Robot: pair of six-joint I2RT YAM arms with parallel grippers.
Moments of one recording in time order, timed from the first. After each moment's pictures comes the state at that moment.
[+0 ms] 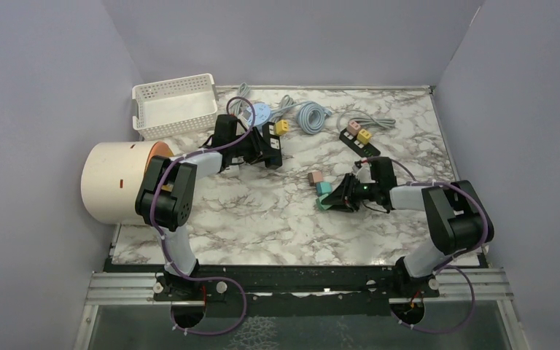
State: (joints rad) left arm -0.27 1.85 1.06 0.18 0.61 -0.74; right arm 0.21 1.58 0.52 0.16 -0.81 0.79
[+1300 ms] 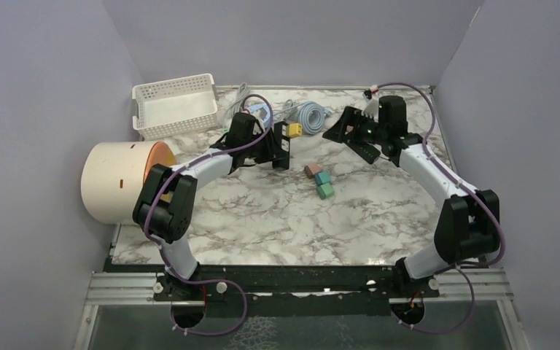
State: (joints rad) left arm -0.39 1.76 1.10 0.03 0.41 -0.62; right arm 0.21 1.48 1.10 -0.16 -0.49 0.44
